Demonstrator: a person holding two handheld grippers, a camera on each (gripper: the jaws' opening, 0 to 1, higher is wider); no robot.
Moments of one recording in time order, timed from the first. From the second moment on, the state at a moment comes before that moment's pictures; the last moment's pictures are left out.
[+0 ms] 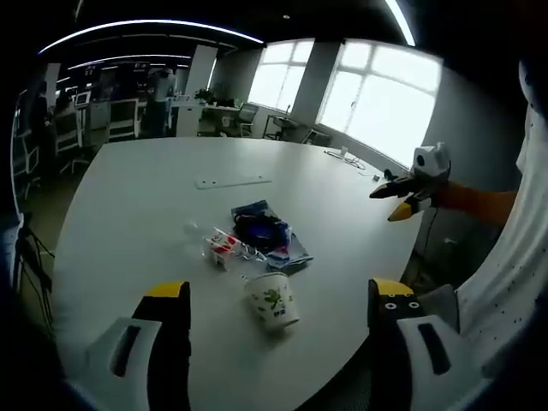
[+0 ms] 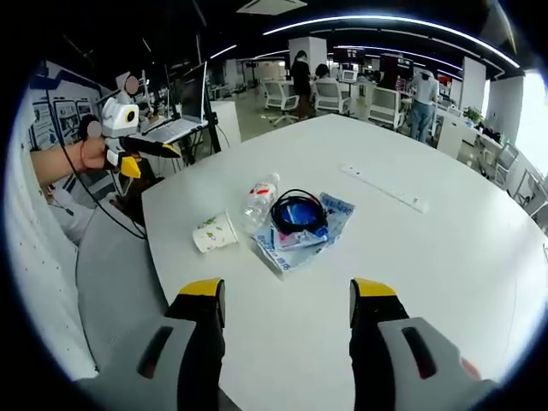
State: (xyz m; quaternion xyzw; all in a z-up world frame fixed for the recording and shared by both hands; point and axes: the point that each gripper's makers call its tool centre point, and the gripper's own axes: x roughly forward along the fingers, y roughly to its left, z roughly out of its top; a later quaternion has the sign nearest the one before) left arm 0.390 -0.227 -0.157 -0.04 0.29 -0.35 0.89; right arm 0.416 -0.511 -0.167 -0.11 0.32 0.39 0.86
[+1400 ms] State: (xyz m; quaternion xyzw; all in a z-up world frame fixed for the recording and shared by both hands) left arm 0.448 -0.239 -0.146 -0.03 0.27 -0.36 0.89; right arm 0.478 -0.473 -0.162 -0.12 0.31 0.40 0.85
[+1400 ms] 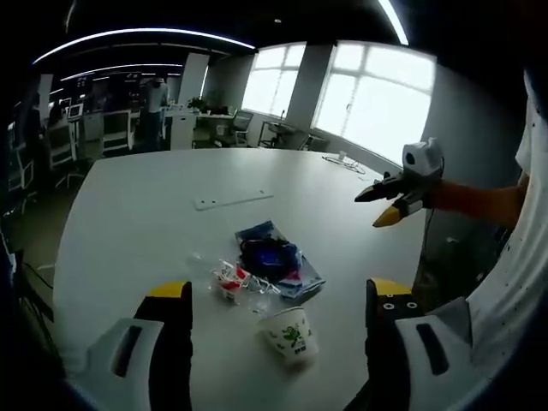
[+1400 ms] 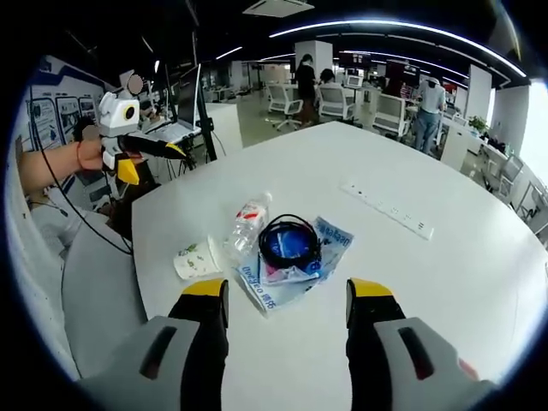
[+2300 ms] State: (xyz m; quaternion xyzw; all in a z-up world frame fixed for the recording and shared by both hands) left arm 0.482 -0.257 -0.152 -0.03 0.27 -0.38 0.89; right arm 0.508 -0.458 -0.175 -0.11 0.32 0.39 0.86
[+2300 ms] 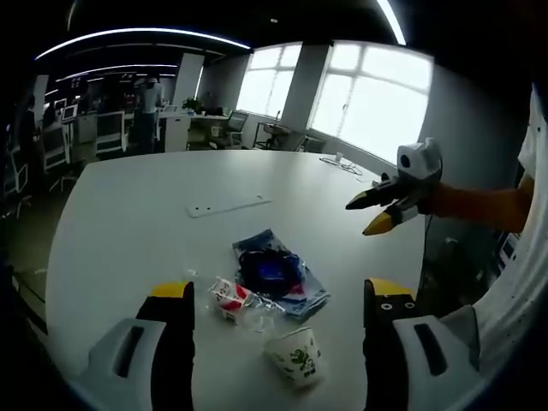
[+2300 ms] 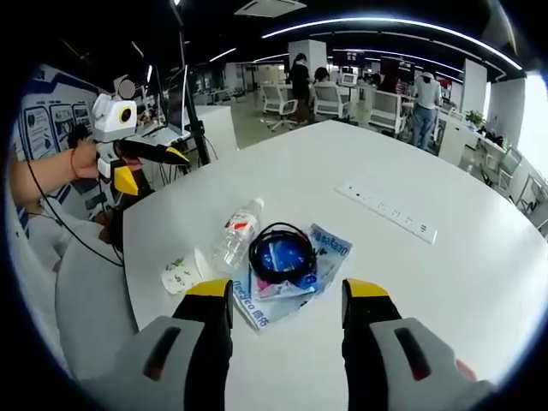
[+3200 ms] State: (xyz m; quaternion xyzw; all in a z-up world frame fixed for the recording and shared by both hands) left arm 0.513 -0.272 -0.172 -0.03 0.27 -0.38 0.88; right arm 0.539 -0.441 -0.203 -0.09 0.34 0.38 0.86
